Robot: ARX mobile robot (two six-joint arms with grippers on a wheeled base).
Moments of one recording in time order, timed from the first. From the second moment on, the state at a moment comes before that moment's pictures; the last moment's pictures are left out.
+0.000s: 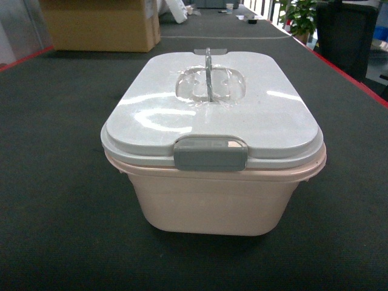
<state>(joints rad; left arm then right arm) 0.00 0.01 0.01 0.00 0.00 -0.01 0.00 0.00 0.01 -0.01 0.00 0.00</state>
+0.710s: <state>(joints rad) 0.00 0.01 0.01 0.00 0.00 -0.01 0.00 0.00 0.01 -0.01 0.00 0.00</state>
